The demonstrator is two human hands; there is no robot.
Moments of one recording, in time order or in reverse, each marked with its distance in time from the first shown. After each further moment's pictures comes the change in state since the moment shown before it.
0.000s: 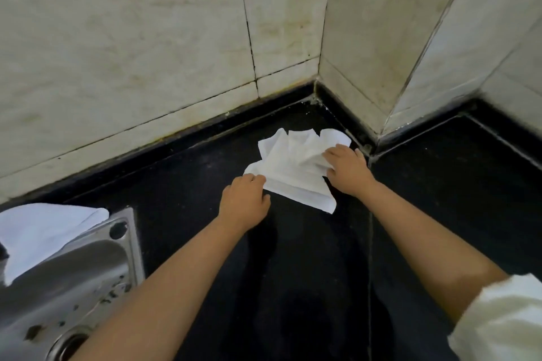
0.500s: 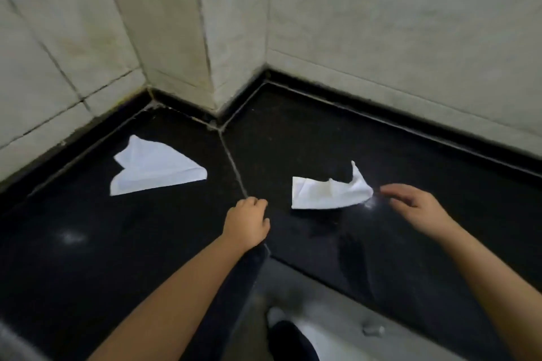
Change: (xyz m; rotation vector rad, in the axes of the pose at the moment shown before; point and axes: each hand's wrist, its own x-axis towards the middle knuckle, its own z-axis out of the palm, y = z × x) left_hand -0.127 0.128 0.074 0.057 -0.186 0.681; right_hand -0.422 0.067 -0.003 0.527 0.359 0.750
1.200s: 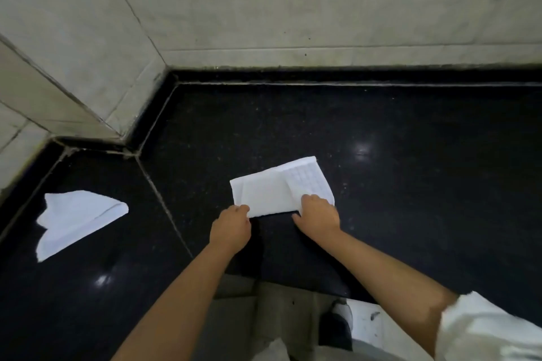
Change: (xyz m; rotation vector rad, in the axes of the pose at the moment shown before) left_hand 0.048 0.144 0.062 0.207 -0.180 -0.024; right_hand 0.008 0.094 0.065 -0.177 -0.061 0.207
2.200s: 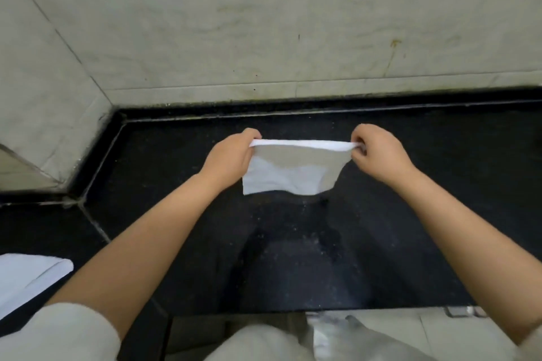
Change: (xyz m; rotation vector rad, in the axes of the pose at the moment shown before) left_hand 0.023 0.089 -0.146 -0.183 0.391 0.625; right_hand -0.043 0.082 -0.182 0.031 0.574 -0.021
